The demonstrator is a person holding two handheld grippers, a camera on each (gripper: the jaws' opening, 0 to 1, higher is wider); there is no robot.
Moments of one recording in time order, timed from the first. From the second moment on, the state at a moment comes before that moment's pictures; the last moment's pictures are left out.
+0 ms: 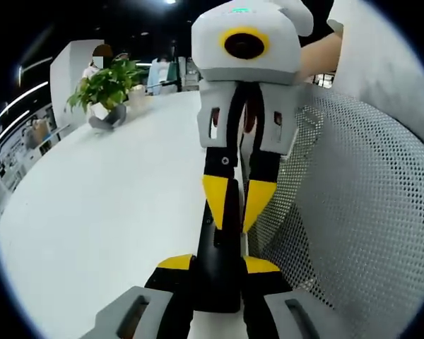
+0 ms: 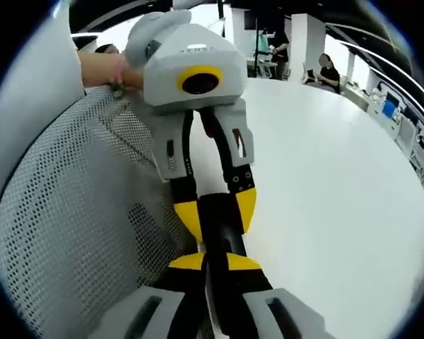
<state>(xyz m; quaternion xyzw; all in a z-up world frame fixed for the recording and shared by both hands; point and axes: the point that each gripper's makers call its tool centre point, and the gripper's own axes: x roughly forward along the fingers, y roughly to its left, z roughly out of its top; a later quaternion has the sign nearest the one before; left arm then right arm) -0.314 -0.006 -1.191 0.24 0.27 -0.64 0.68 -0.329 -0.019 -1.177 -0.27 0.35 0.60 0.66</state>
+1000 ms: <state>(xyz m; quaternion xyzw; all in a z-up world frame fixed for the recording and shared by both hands) -0.315 -0.006 -1.186 0.22 0.34 -0.58 0.71 -0.318 -0.028 -1.191 -0.27 0.33 0.62 0.66</state>
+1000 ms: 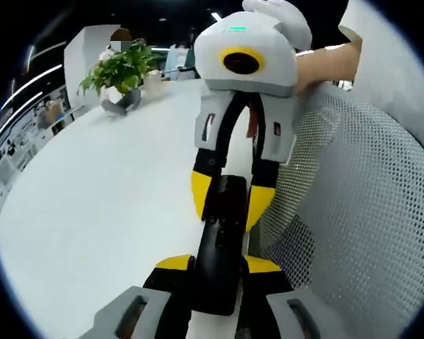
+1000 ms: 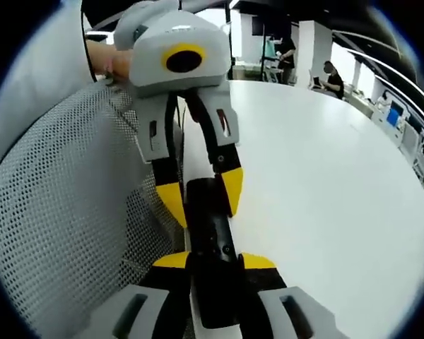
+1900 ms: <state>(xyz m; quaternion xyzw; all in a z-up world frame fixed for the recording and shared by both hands) -0.261 0.065 -1.077 0.15 0.15 -0.35 0.91 -0.315 -0.026 -1.192 -0.25 0.33 0.61 0.67</state>
